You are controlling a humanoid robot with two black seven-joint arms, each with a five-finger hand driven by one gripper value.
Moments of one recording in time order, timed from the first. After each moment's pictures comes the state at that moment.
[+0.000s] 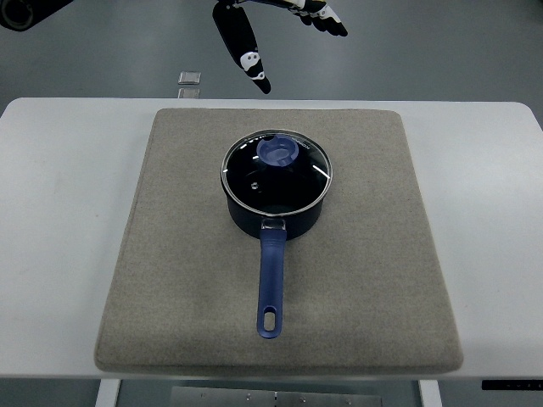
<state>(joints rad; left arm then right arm) -1.74 0.38 0.06 -0.78 1.21 -0.61 -0.61 0.00 0.00 -0.04 0.19 0.00 -0.01 0.07</state>
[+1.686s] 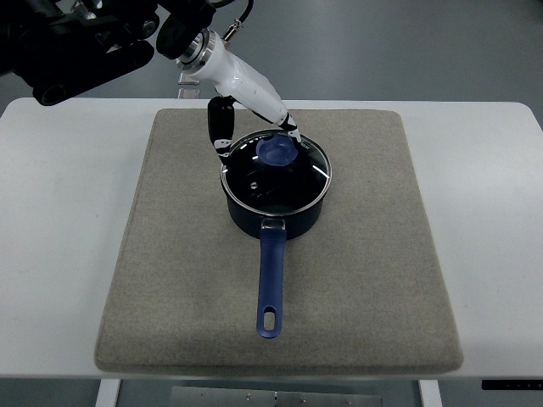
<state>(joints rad) -1.68 0.35 0.10 -0.95 1.67 -0.61 -0.61 0.00 0.00 -0.04 0.19 0.00 -0.01 0.07</state>
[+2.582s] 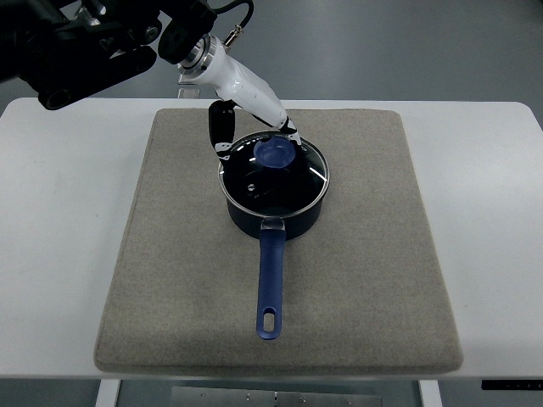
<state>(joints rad) -1.65 0.33 0.09 -0.94 1.66 -0.61 -0.61 0.00 0.00 -0.04 0.19 0.00 -0.01 0.07</state>
